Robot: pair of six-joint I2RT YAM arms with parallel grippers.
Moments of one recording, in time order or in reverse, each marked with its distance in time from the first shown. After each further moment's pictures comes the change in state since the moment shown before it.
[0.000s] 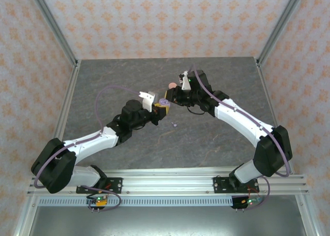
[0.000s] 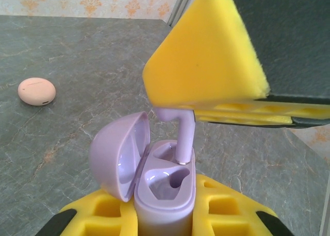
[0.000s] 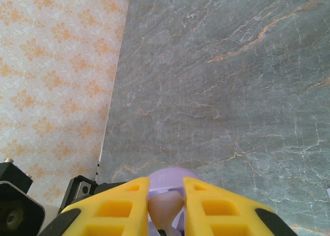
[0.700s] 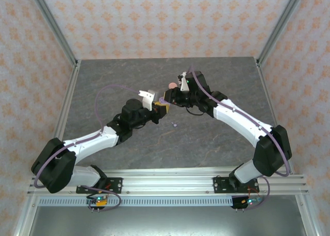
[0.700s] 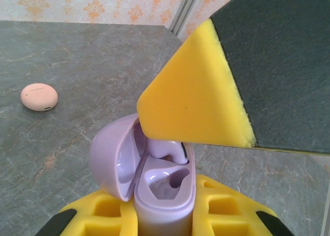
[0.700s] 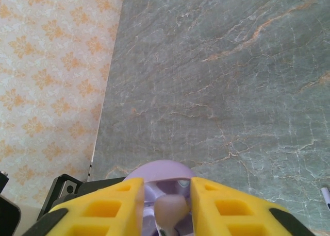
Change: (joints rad) left arm 0.000 0.002 0.014 0.002 -0.019 -0.014; right arm 0.019 0.006 0.000 -0.010 0.040 -0.014
